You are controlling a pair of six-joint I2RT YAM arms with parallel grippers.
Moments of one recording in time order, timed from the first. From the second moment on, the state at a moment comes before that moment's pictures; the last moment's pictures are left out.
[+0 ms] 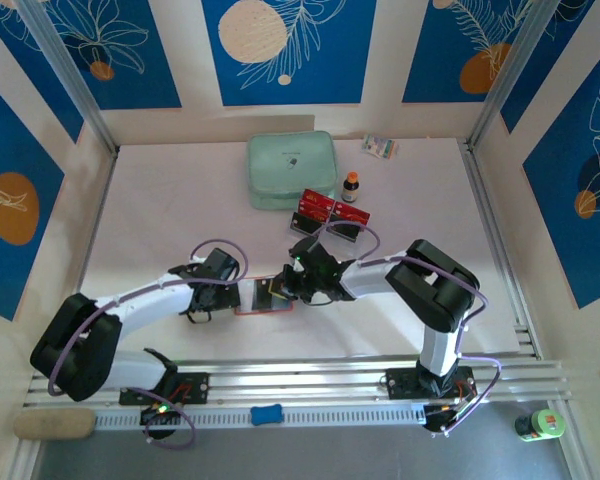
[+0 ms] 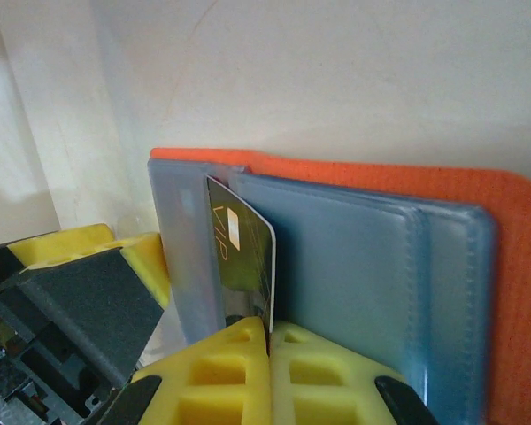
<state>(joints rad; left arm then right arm) -0.57 1.33 0.58 -0.59 -0.26 -0.73 0.84 1.82 0.81 0.23 -0.41 1.15</state>
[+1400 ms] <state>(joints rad) -0.57 1.39 0.62 -0.60 -0.23 -0.70 0.84 1.84 1.05 -0.26 -0.35 0.85</state>
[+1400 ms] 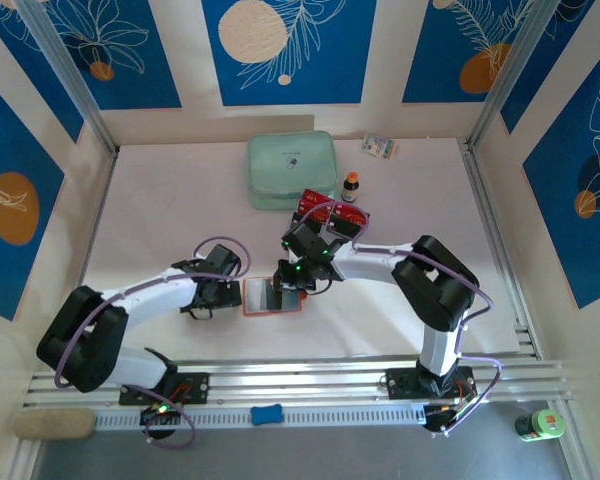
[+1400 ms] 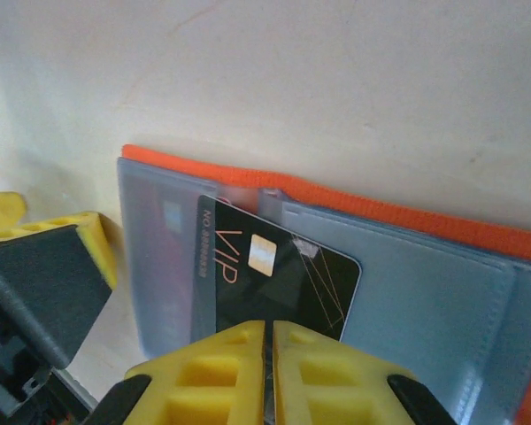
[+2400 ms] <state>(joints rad) -0.57 1.42 0.65 -0.63 -0.22 -0.67 0.87 1.87 1.18 -0.37 -0.33 0.81</state>
